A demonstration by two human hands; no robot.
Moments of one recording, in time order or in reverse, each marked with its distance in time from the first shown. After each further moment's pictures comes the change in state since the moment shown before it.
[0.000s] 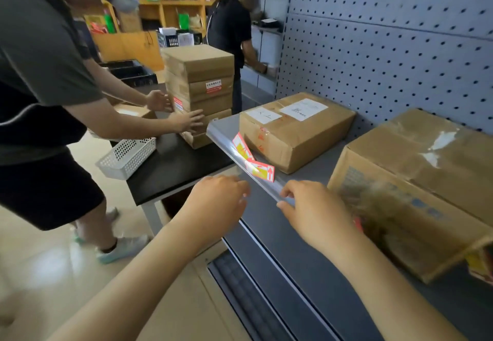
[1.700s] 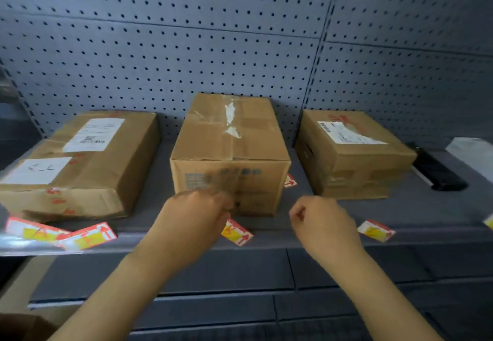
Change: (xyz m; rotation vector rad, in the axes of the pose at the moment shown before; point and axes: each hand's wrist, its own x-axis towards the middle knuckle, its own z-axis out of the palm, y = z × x) left_hand 0.080 0.111 0.005 -0.244 0.212 0.966; right_hand -0.130 0.048 -0.038 -0.040 0.232 1.187
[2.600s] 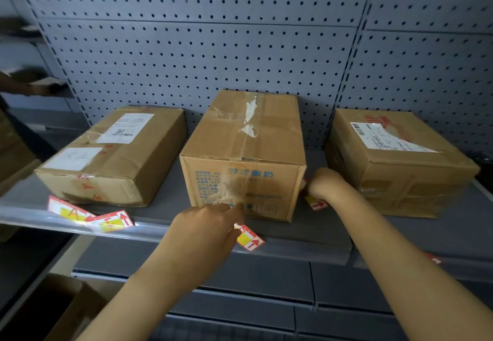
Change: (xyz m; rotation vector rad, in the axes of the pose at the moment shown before) left_hand -0.013 0.023 0.013 -0.032 -0.089 -0.142; right_hand 0.148 0.008 0.022 0.087 -0.401 0.164
